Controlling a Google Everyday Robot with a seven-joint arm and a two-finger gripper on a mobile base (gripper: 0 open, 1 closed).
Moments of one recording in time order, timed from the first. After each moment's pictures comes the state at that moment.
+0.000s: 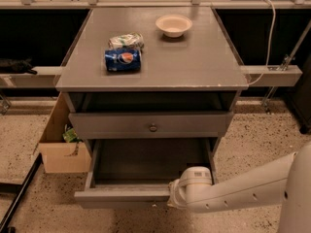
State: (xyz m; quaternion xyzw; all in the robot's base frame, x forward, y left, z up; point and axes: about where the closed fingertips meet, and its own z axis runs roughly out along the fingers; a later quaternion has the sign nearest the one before) arm 0.465 -0.068 0.388 -0.67 0.72 -0.01 0.19
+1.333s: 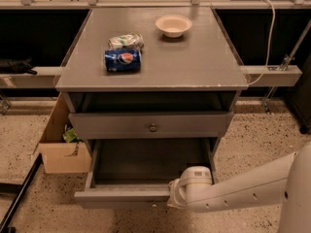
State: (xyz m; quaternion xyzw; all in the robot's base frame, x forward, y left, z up) arm 0.465 -0.068 0.388 -0.67 0.72 -0.01 0.19
